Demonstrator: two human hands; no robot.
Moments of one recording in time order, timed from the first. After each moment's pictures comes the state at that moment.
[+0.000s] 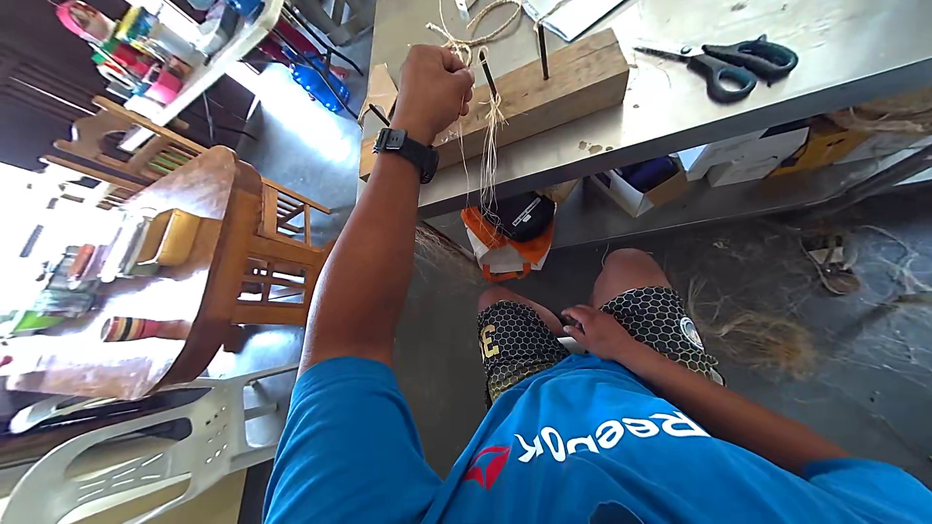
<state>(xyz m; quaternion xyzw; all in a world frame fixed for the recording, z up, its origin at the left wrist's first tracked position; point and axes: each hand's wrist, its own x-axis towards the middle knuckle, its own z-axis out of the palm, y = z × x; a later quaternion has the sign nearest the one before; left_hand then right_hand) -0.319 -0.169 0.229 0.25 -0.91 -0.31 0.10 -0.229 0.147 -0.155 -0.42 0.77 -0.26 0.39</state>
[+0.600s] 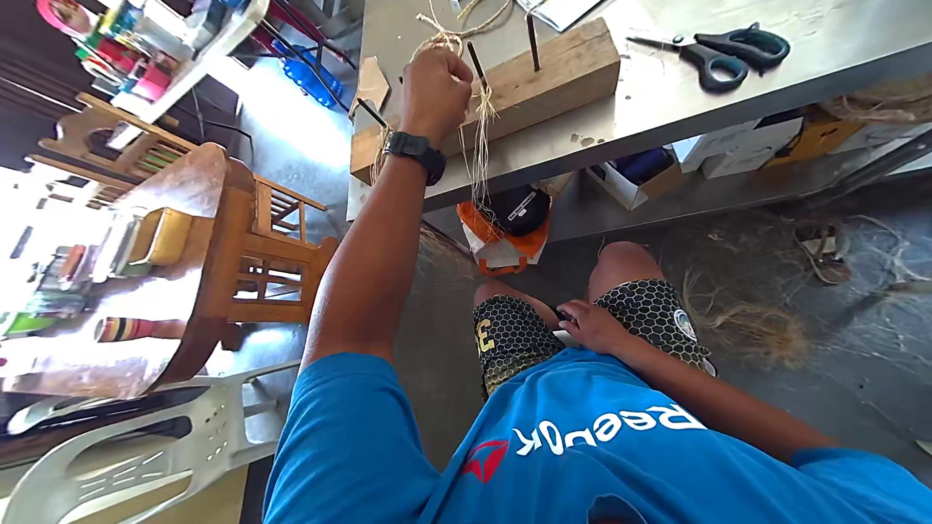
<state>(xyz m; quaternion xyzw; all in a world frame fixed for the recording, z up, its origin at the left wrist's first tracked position) -0.324 -0.161 0.210 0.27 -0.94 -0.20 0.06 -0.228 0.148 -0.157 -0.43 0.77 -0.25 0.40</state>
